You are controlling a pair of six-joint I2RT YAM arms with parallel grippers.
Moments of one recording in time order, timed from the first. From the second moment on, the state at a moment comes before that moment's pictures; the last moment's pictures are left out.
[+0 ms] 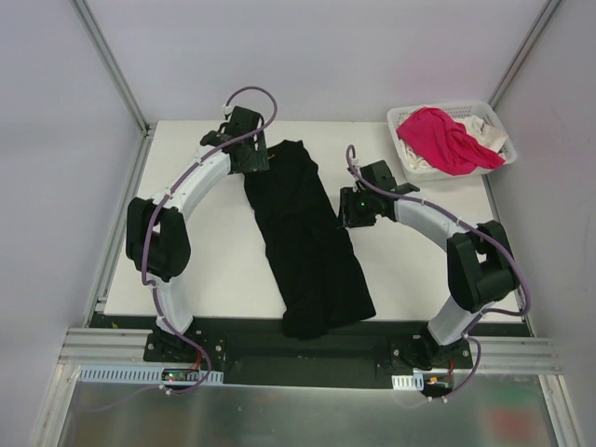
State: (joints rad) left arm -0.37 1.87 1.67 -0.73 -0.27 -0.43; right arm 0.45 1.70 1.15 -0.45 -0.24 0.32
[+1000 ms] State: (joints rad) left arm -0.28 1.87 1.62 -0.64 -0.18 -0.46; right arm 0.41 1.88 1.29 -0.41 -0.27 0.33
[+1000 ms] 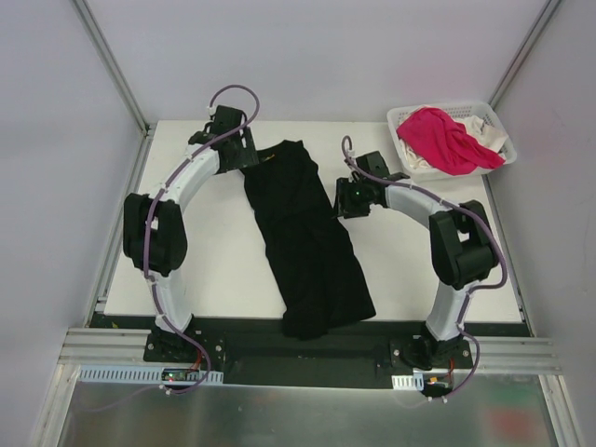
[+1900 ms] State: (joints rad) left arm -0.26 1.72 1.51 -0.61 -0.03 -0.46; right arm 0.33 2.31 1.91 -0.56 -0.36 0.33
